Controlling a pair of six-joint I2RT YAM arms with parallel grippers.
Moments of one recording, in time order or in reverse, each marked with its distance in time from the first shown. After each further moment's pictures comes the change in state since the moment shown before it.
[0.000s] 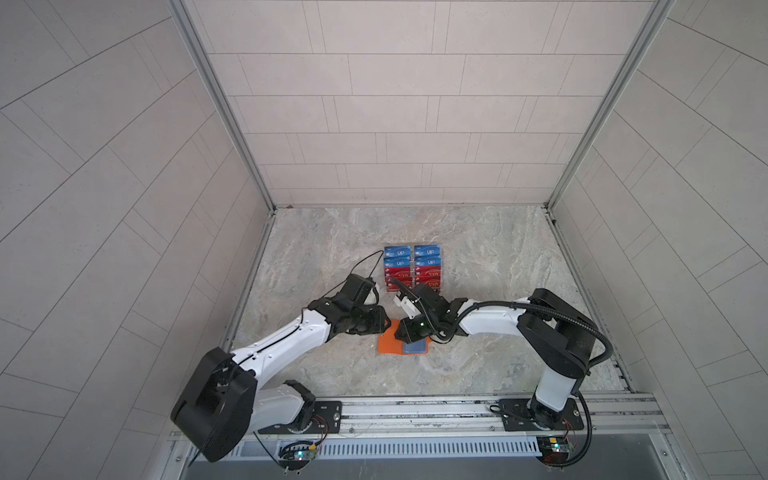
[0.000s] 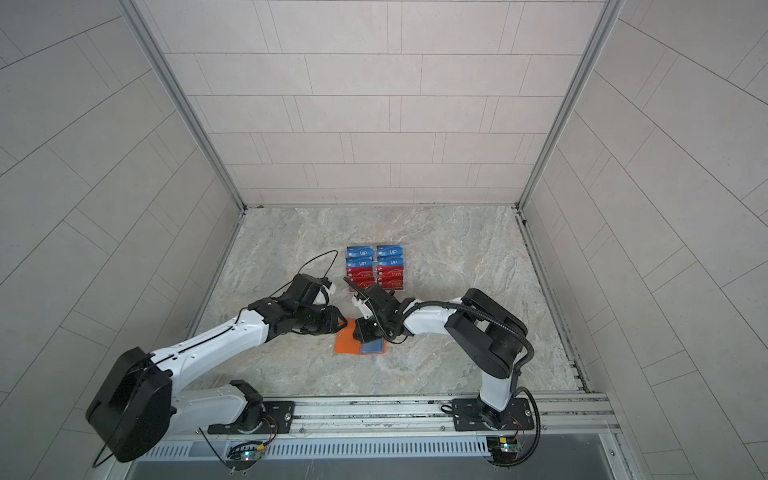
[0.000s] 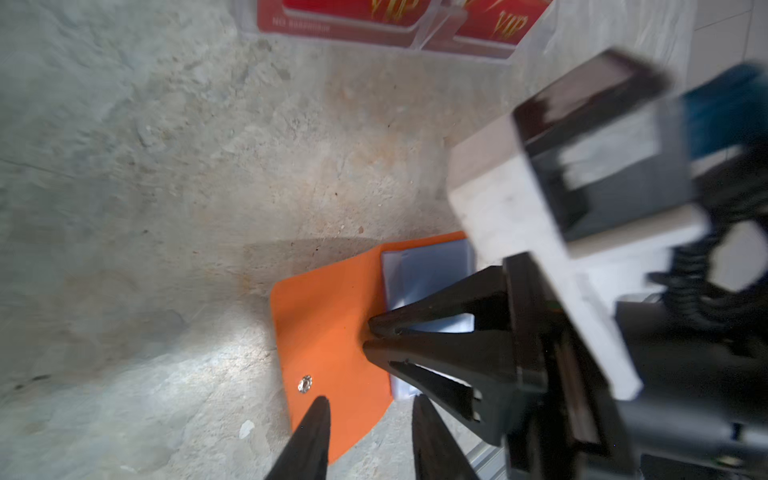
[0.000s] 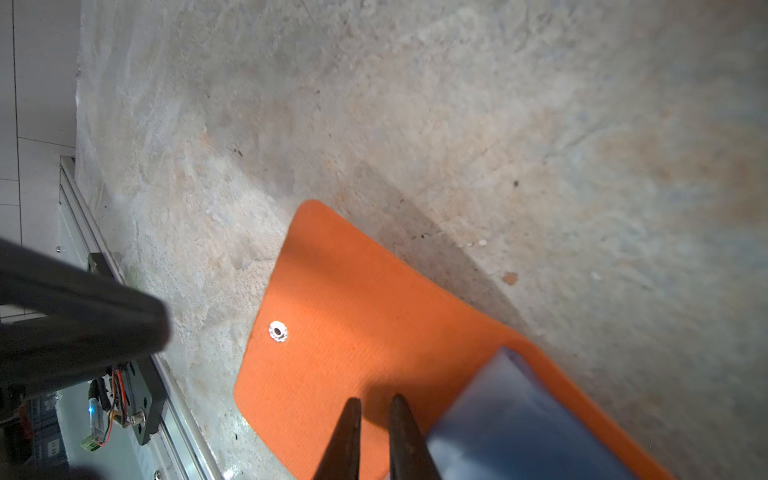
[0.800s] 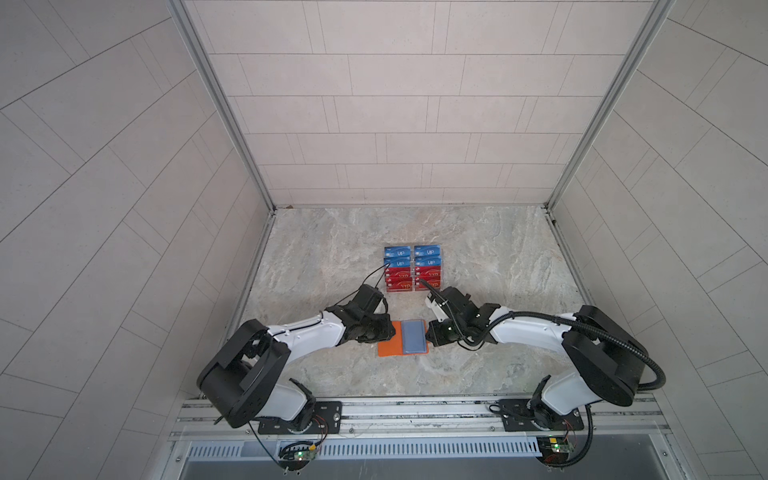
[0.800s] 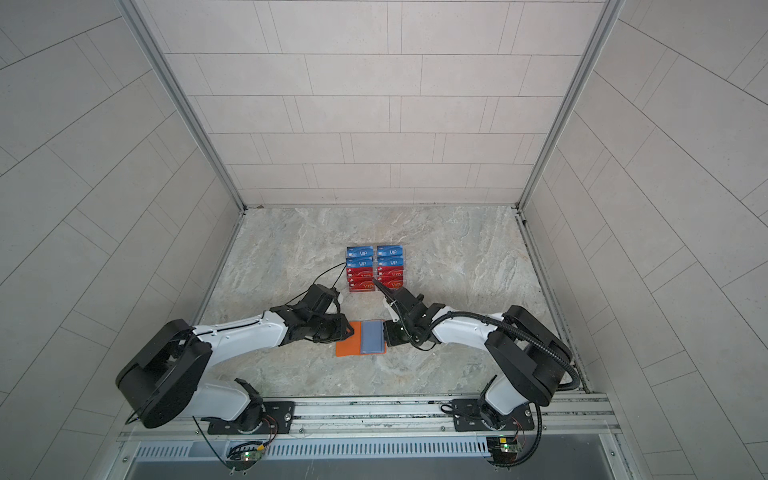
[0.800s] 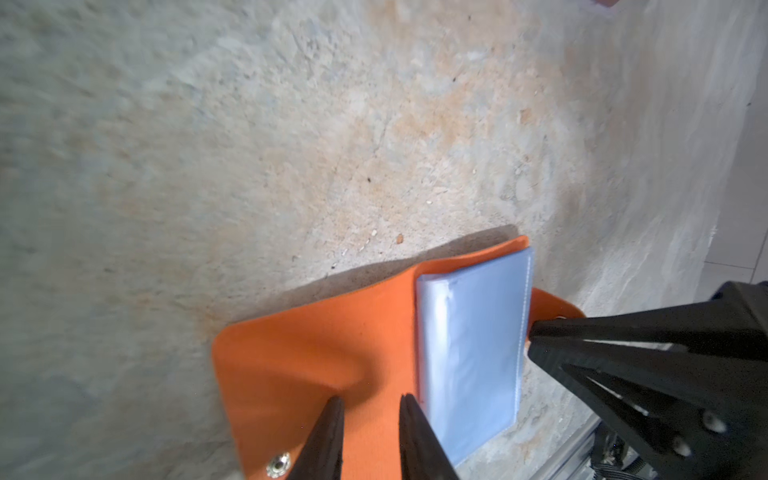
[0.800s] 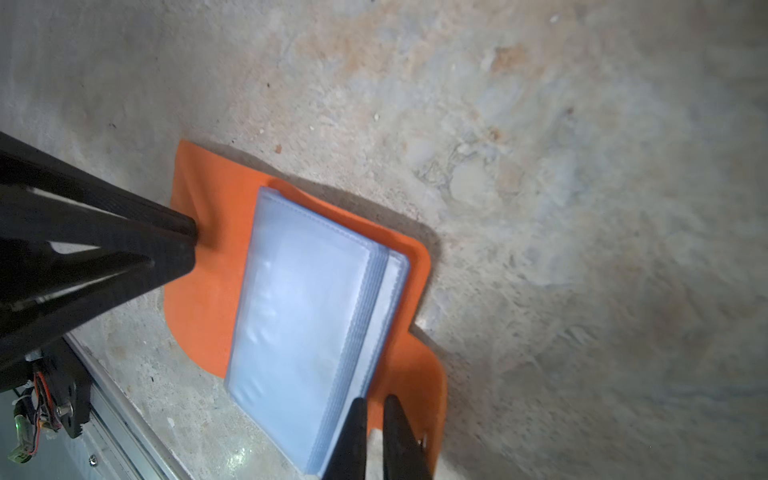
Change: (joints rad) left arm -0.065 0.171 -0.070 0.220 -0.037 -0.082; right arm -0.091 -0.259 -0.208 -0.143 0.119 -0.012
